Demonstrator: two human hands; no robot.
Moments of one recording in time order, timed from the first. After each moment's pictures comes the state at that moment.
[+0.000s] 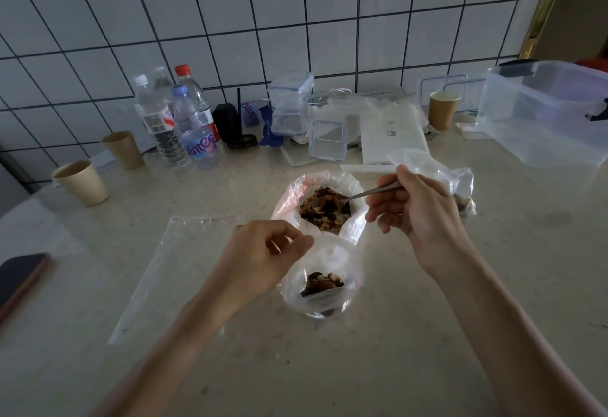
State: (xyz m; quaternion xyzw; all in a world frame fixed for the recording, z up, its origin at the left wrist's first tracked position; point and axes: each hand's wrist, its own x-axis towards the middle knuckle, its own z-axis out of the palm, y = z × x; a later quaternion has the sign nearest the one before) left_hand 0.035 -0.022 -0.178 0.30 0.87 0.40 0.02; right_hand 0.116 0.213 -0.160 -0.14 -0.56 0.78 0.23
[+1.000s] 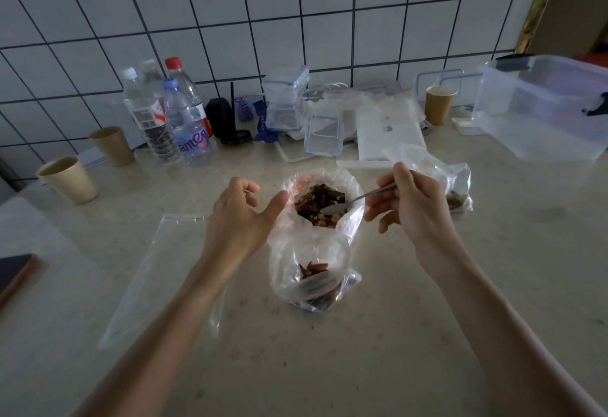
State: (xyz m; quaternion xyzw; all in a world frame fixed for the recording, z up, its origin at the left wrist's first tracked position) left_hand -0.018 -0.005 -0.183 0.16 0.91 0.38 -0.08; right_hand 0.105 0.218 -0.174 -0.18 -0.66 0.68 0.27
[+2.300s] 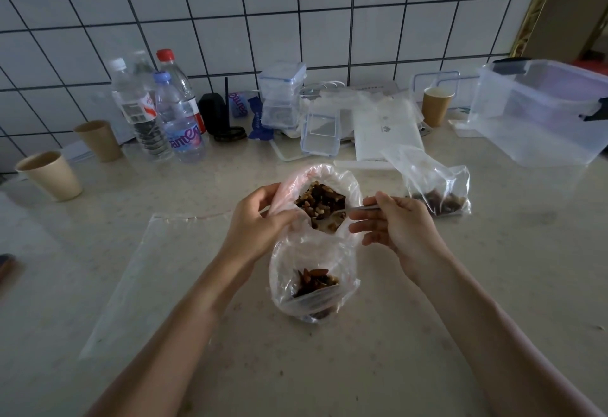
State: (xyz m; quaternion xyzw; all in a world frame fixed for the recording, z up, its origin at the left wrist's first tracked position) left_hand -0.016 0.014 -0.201 0.20 0.76 0.61 0.10; right_hand 0.098 0.214 -0.195 -0.24 -0.60 0.74 0.17
